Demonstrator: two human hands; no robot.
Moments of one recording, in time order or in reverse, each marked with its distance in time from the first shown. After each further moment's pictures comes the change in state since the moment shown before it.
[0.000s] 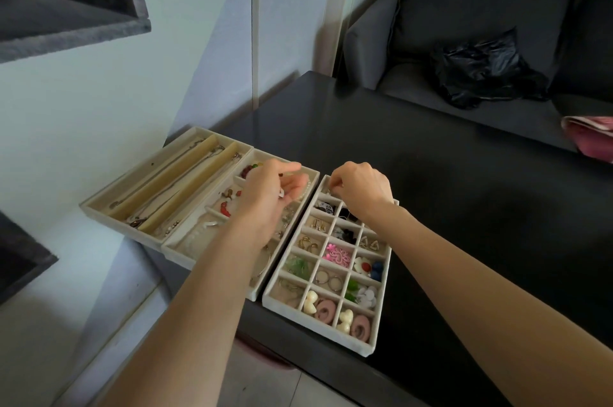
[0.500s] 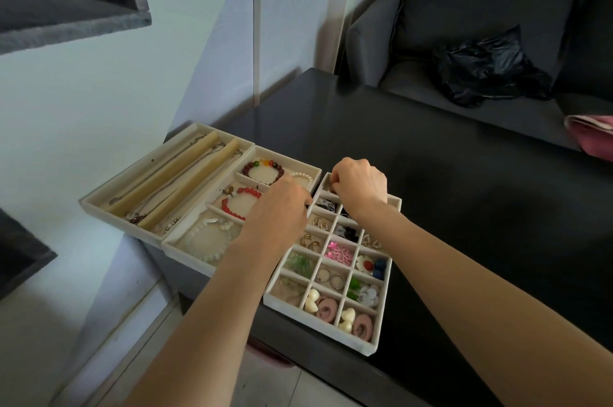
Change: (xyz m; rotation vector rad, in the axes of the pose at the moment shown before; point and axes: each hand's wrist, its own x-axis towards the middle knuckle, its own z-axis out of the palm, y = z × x) left_hand 0.001 -0.026 -0.006 1.406 -0.098 0.625; right_hand 0.007 -0.009 0.012 -0.072 0.074 0.079
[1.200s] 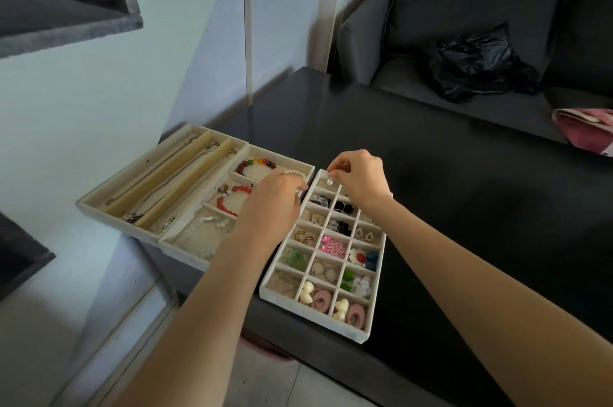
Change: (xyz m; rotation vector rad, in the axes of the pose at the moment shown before) left_hand -0.004 0.002 -0.006 -0.068 0.062 -0.006; right_hand -0.008 0.020 -0.009 0.555 0.040 0.024
